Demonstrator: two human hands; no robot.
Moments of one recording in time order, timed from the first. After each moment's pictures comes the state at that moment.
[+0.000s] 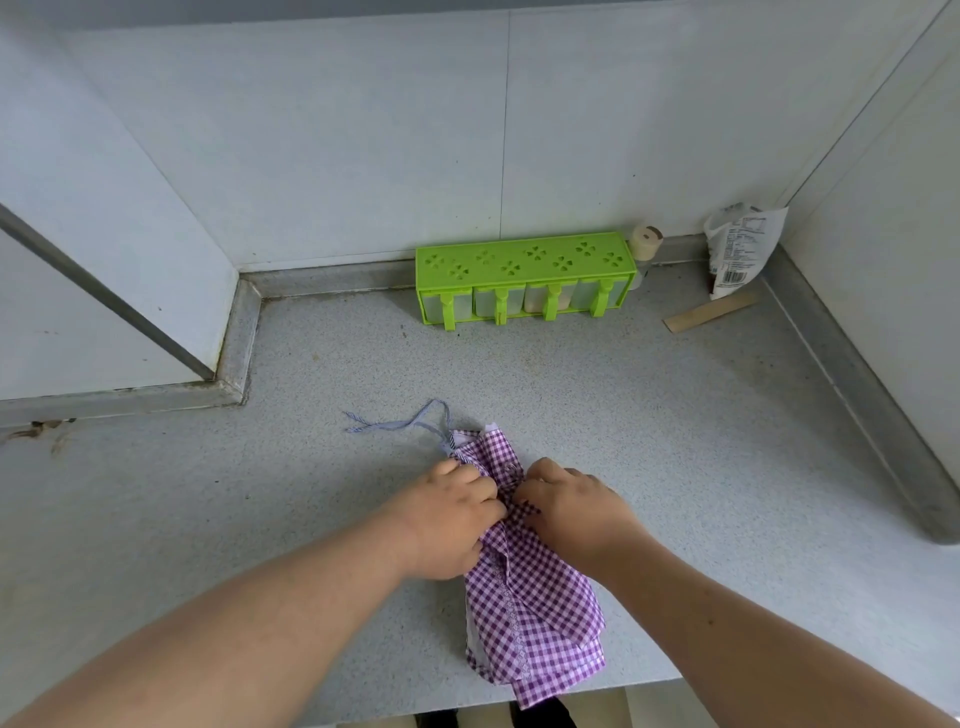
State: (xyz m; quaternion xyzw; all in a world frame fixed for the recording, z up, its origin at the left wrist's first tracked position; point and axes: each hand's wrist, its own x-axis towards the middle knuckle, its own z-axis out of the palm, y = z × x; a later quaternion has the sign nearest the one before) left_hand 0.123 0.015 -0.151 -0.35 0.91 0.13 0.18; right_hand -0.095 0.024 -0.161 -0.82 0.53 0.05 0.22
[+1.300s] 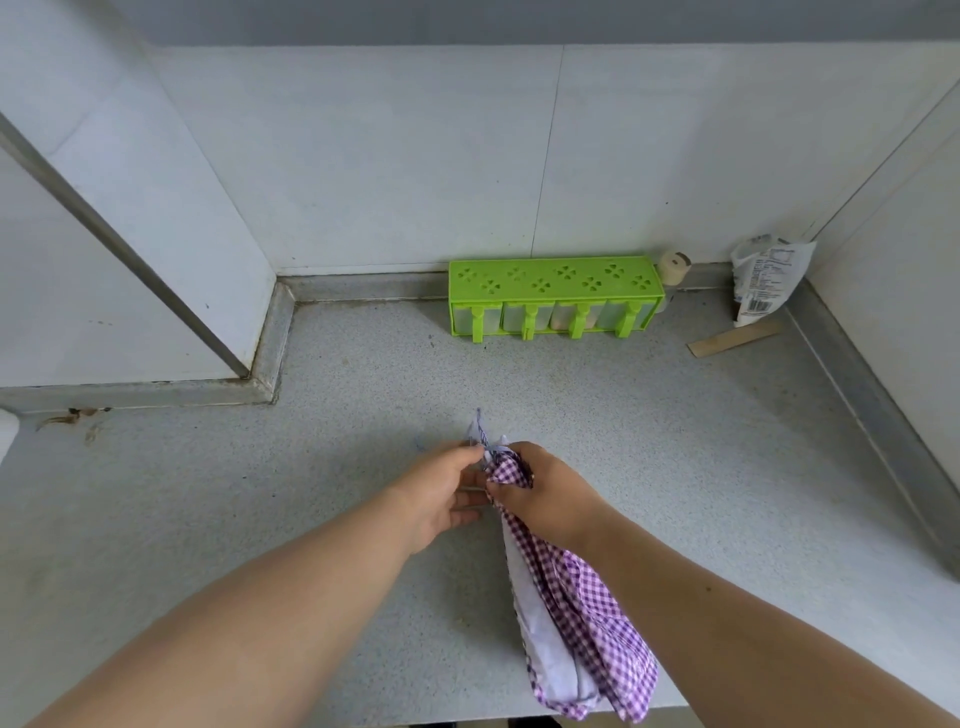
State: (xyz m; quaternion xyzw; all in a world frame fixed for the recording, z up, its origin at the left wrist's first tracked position) left_hand 0.139 -0.006 -0.153 -0.61 0.21 0.72 -0.26; right_hand -0.036 -0.002 -0.126 -0.64 0.60 -0.08 0.48
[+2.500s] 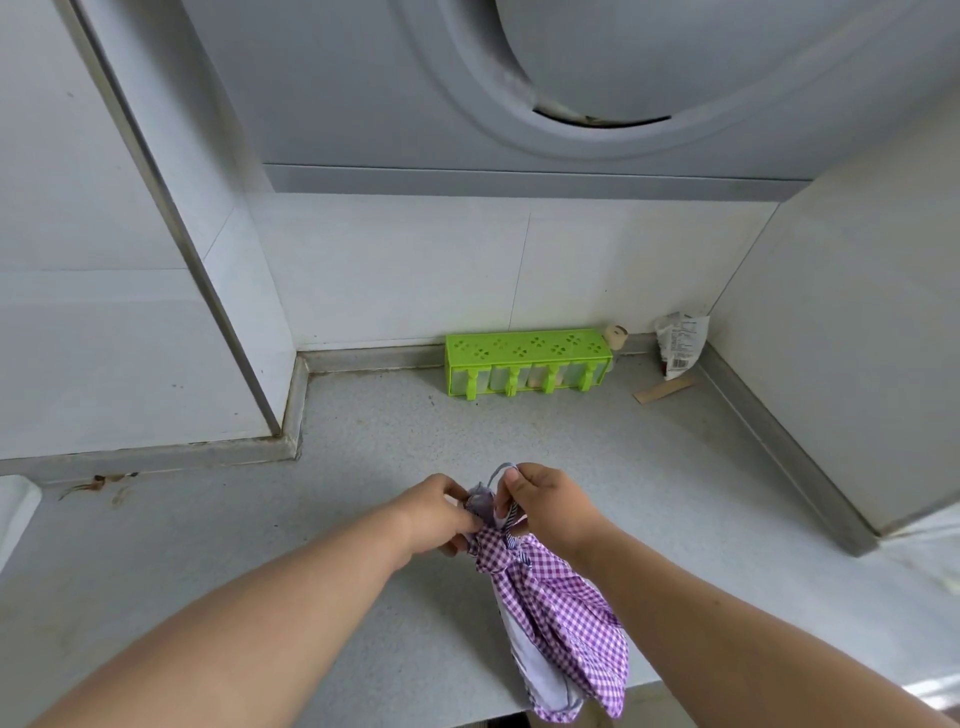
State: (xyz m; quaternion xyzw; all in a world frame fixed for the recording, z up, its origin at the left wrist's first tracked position) left_hand 0.198 0.041 -0.057 -0.64 0.53 0.55 -0.09; right_hand 0.011 0.060 -0.035 -0.54 0.61 -0.26 0.52
